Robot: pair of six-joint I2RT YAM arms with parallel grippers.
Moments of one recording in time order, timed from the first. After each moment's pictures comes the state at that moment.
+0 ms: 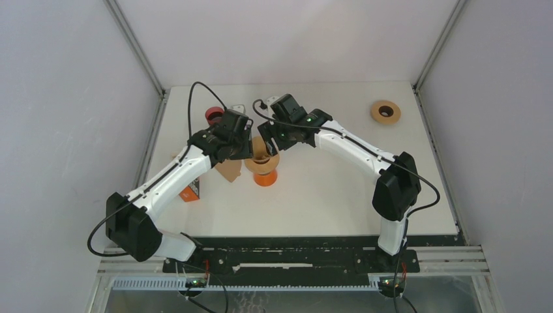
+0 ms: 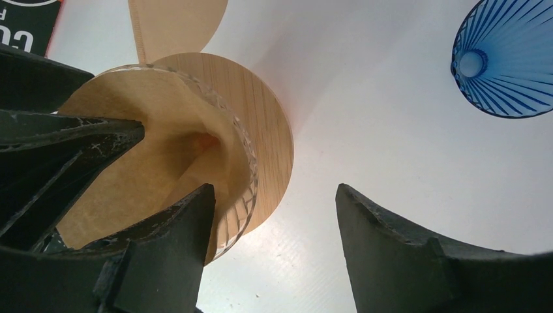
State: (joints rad) left arm -0.56 1.40 1.22 -0.71 -0.22 -0.51; right arm 0.76 1.86 1.73 -0.76 -0.02 0.14
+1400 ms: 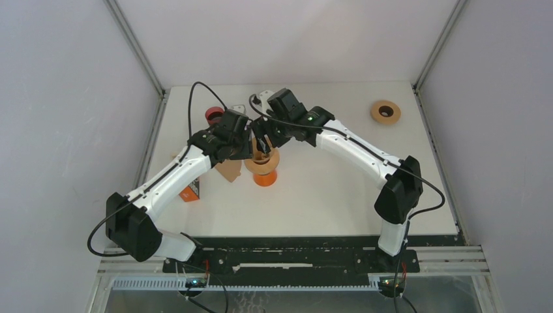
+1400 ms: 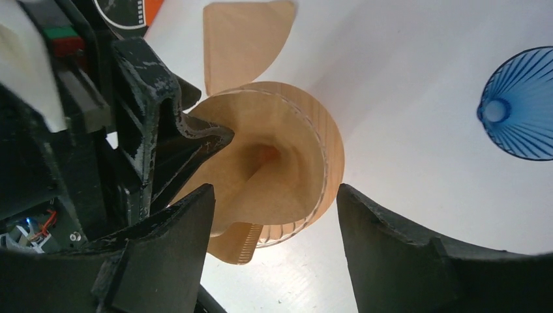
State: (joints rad) left arm -0.56 1.39 1.22 -0.72 -0.22 -0.50; right arm 0.80 1.82 1.80 -0.74 -0.10 0.14
